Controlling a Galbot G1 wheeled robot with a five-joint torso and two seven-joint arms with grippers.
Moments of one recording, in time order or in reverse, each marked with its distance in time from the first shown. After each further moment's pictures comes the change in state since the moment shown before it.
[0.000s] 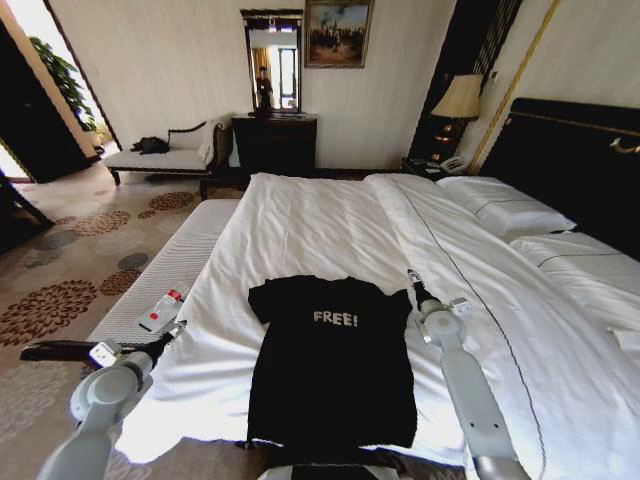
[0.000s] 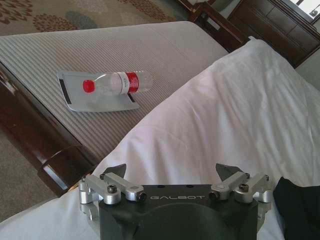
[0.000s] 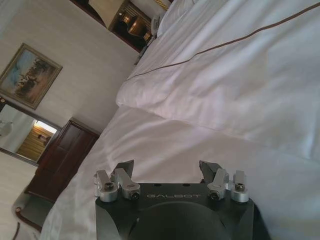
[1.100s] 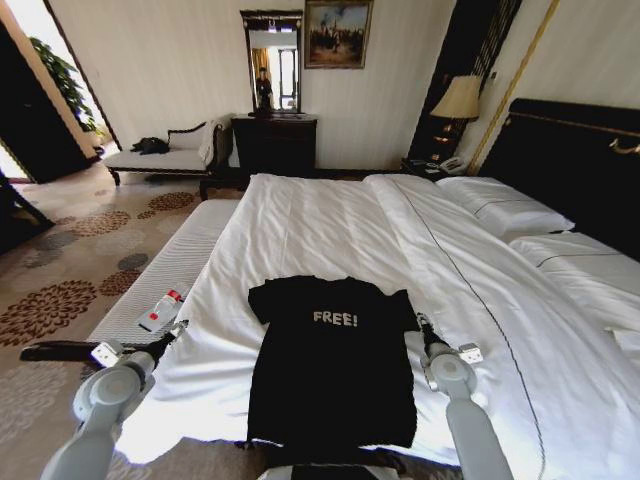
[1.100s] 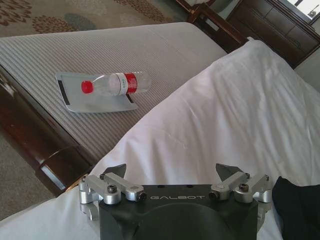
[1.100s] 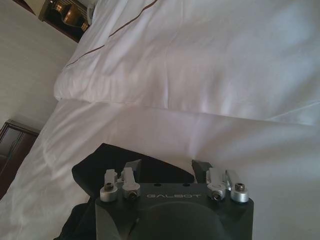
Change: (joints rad) left arm 0.001 -0.002 0.005 -0.007 0.008 -0.005 -0.002; right arm -0.204 0.123 0.090 0.055 -0.017 -0.002 0.071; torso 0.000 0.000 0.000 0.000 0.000
